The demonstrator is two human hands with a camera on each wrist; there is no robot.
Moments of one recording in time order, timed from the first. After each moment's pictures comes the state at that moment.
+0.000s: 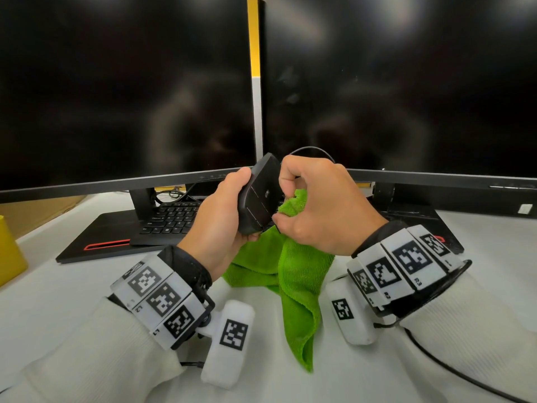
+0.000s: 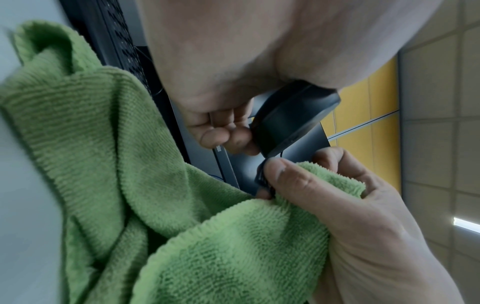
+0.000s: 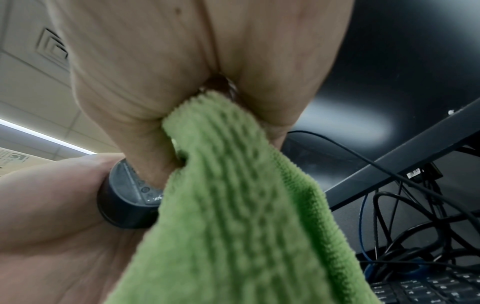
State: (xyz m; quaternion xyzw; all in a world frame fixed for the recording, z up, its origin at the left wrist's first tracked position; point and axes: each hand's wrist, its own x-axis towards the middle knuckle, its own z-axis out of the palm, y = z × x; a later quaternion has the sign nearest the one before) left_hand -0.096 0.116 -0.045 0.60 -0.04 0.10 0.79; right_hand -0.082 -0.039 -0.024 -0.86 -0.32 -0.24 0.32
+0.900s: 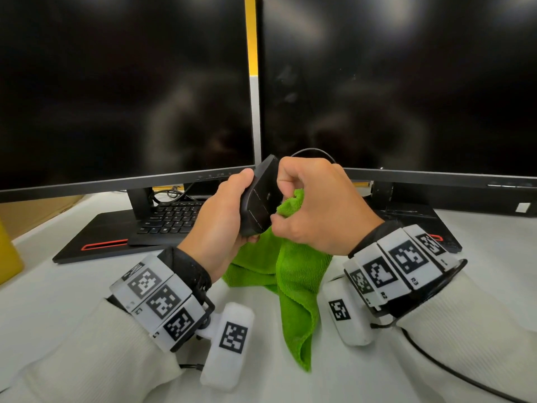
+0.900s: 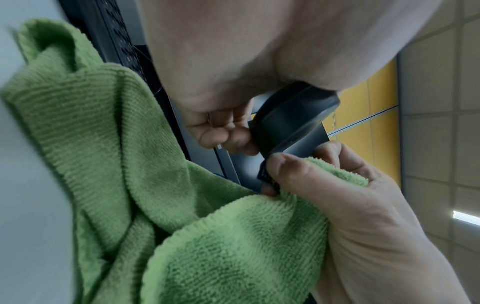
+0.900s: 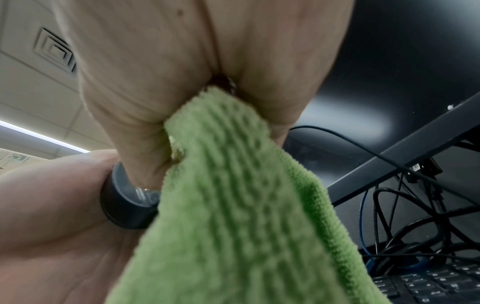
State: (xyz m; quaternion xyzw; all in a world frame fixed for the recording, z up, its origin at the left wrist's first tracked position) left_hand -0.089 0.120 -0.052 0.62 -0.05 0.10 0.78; right_hand -0.081 -0.040 -0.025 -0.85 -0.32 -0.24 0.33
